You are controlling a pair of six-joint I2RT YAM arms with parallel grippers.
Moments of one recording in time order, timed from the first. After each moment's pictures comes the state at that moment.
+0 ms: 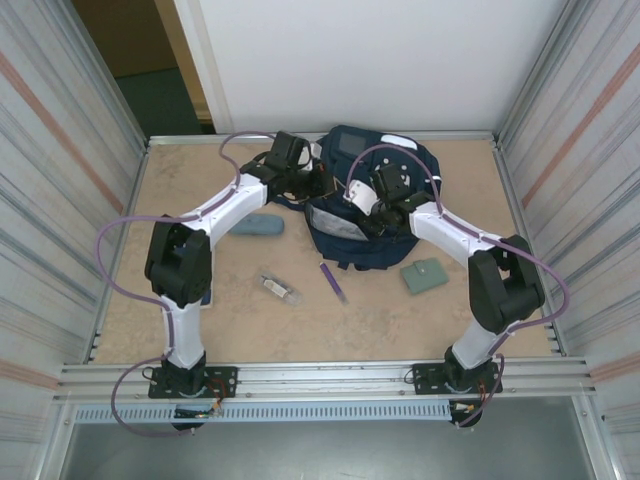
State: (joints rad) left arm -0.51 1.96 1.65 -0.43 0.46 -0.69; right arm 0.46 1.67 1.18 -0.41 0.00 -0.55
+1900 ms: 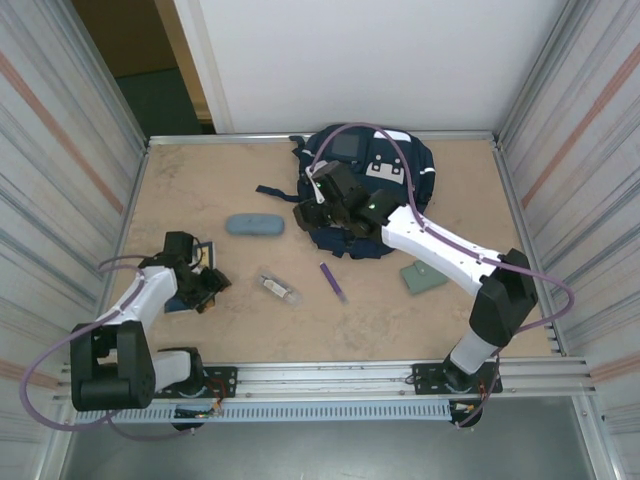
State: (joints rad) left arm 0.01 1.21 0.59 -0.73 0.29 -0.68; right arm 0.82 1.65 1.47 -0.54 0.11 0.33
